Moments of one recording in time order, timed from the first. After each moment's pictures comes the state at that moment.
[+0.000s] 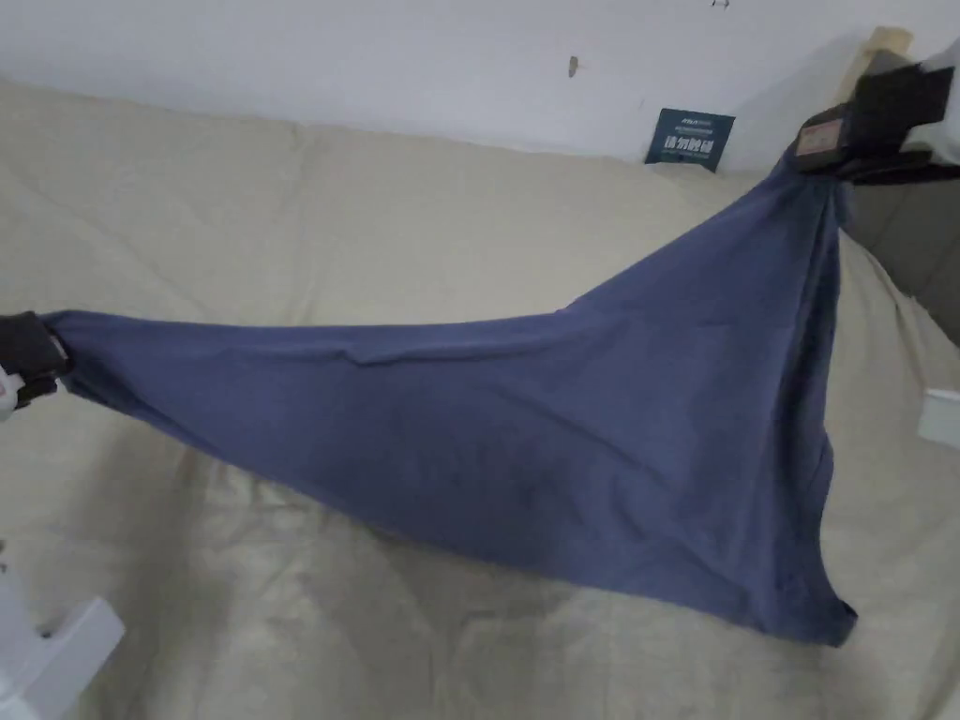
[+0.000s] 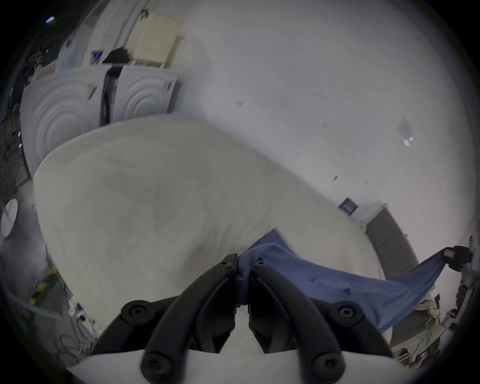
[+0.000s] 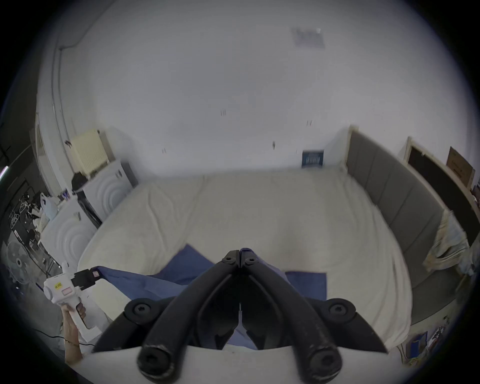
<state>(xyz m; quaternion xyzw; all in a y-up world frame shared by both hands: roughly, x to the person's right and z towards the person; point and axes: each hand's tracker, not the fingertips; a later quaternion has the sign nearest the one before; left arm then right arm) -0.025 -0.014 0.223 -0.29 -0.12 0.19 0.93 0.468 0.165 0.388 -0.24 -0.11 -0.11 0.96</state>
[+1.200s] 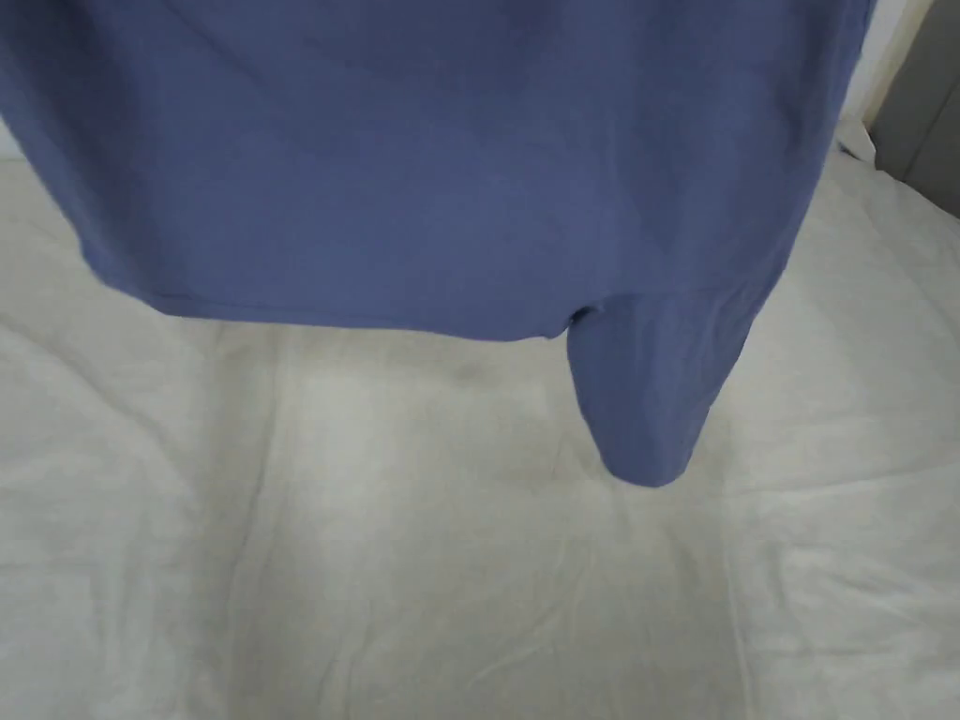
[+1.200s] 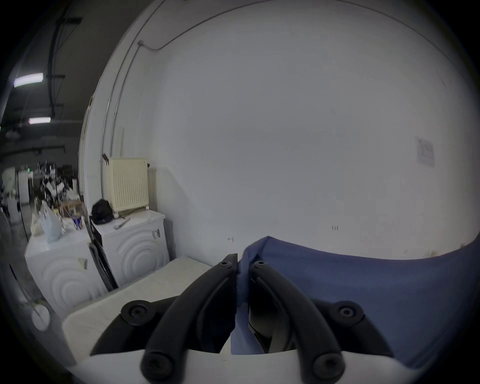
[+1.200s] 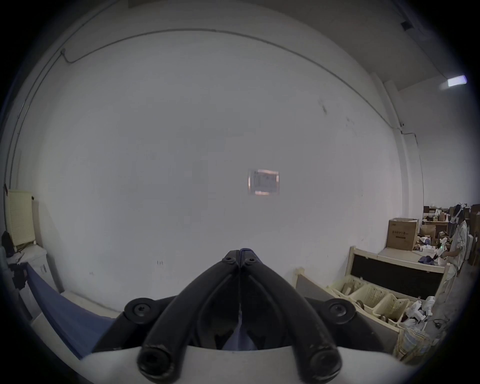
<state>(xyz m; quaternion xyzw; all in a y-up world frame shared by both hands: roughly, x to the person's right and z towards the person) 0.128 0.284 -0.101 -0.06 0.00 0.05 1.00 0.503 0.411 0.101 0.06 -0.34 0.01 0.94</state>
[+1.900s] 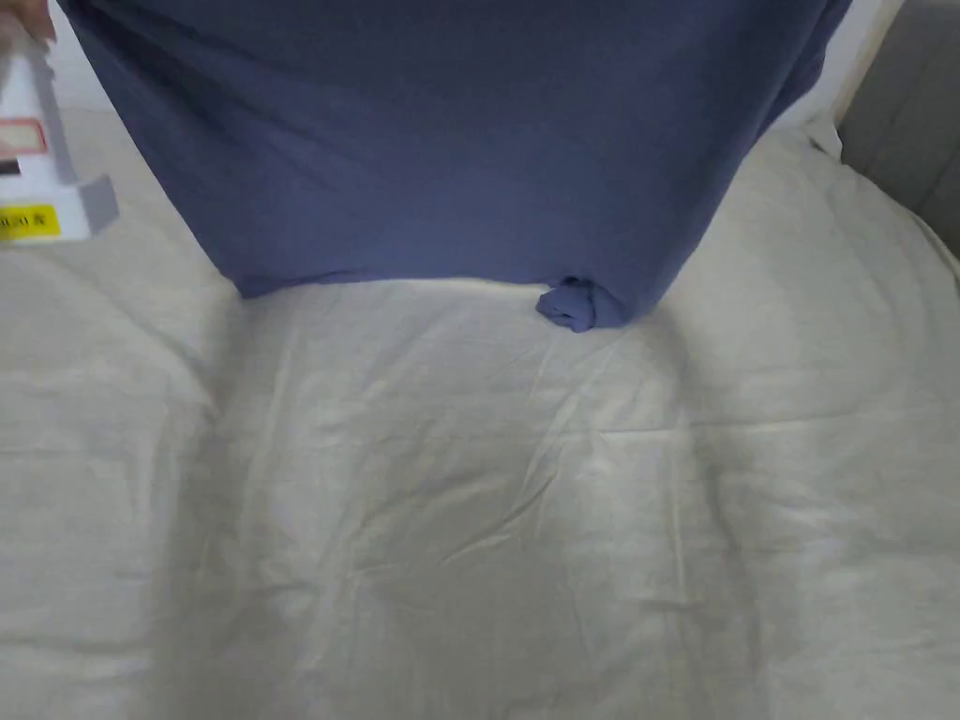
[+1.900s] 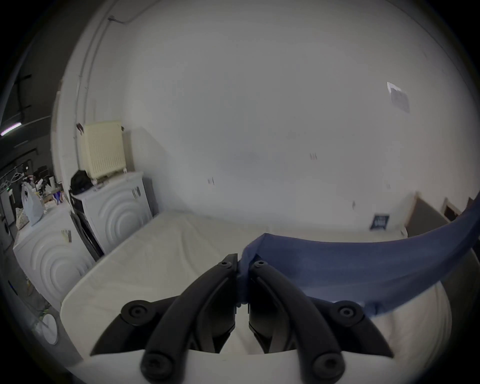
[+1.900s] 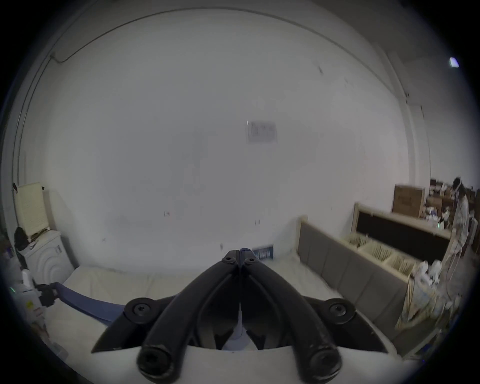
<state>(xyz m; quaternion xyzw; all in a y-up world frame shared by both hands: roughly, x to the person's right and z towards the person) 0.109 0.093 -0.026 -0.22 -0.09 -0.03 0.97 0.518 0.233 0.212 -0.09 -0.29 -0.07 0.95</state>
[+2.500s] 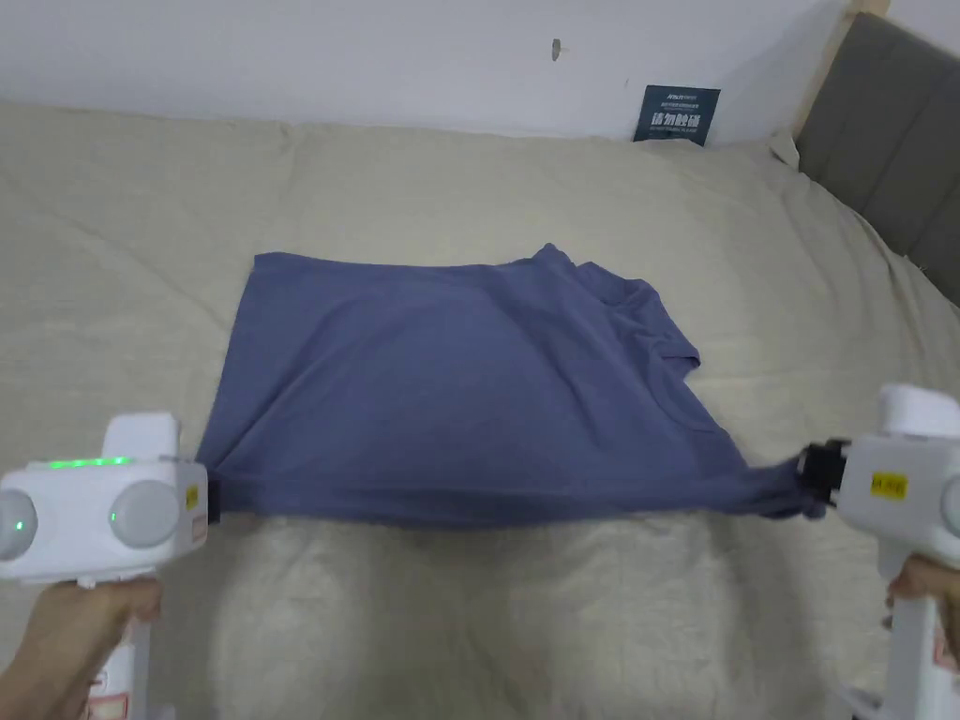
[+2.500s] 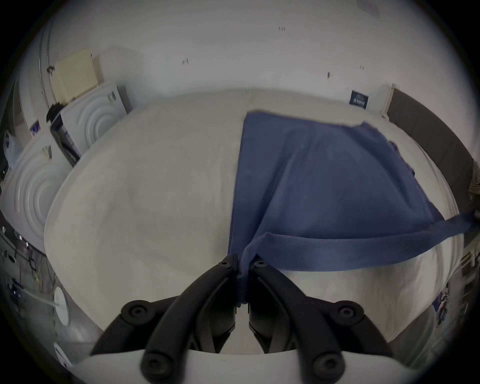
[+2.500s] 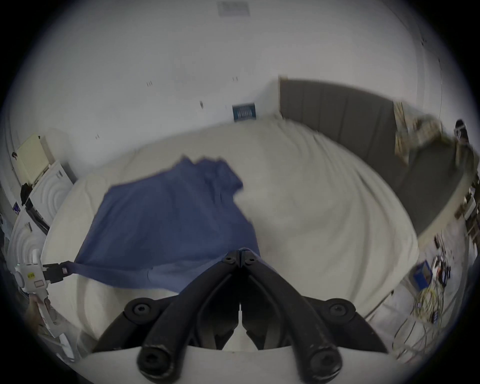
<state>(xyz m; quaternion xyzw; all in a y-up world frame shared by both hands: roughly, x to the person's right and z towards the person) 0.026 -0.183 0.216 -0.44 -0.13 -0.07 0.88 0.476 -0.117 0.462 -0.35 -0.27 -0.18 0.88</state>
